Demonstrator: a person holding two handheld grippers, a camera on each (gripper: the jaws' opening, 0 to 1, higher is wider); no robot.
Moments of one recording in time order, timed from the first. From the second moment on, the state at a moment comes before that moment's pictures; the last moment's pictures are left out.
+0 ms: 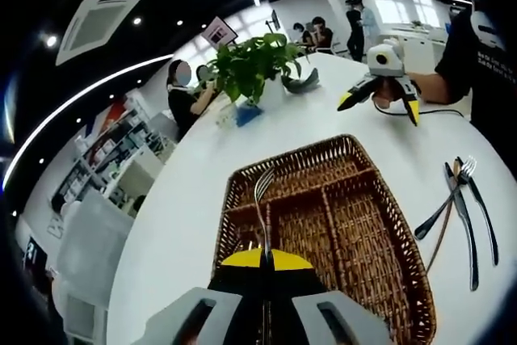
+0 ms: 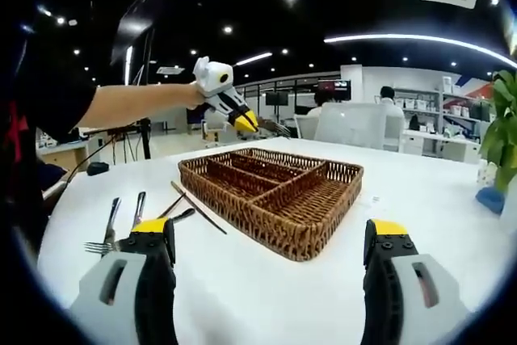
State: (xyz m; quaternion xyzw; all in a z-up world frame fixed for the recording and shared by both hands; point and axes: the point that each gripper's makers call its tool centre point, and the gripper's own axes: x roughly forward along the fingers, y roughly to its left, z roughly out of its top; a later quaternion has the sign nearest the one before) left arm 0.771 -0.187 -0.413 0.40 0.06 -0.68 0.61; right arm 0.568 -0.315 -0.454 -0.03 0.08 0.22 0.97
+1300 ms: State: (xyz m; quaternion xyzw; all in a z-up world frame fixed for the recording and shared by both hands) left arm 0.779 -0.198 -0.487 0.39 0.09 -0.67 0.63; right arm 0.571 -0.334 -0.432 -0.02 0.04 0.18 0.98
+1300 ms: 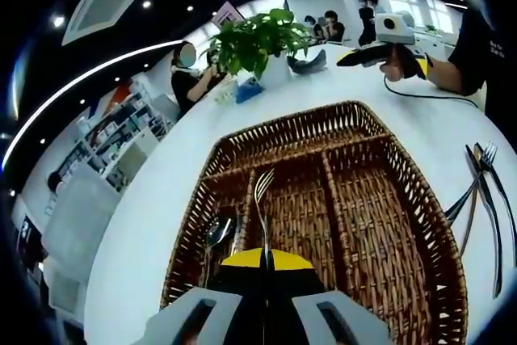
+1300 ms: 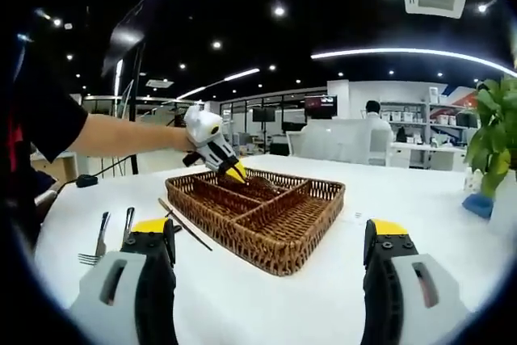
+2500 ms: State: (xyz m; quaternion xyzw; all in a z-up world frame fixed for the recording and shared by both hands) left arm 0.779 -0.202 -0.523 0.32 0.16 -0.69 0.63; right arm 0.566 -0.320 -0.428 0.00 0.03 0.21 0.98
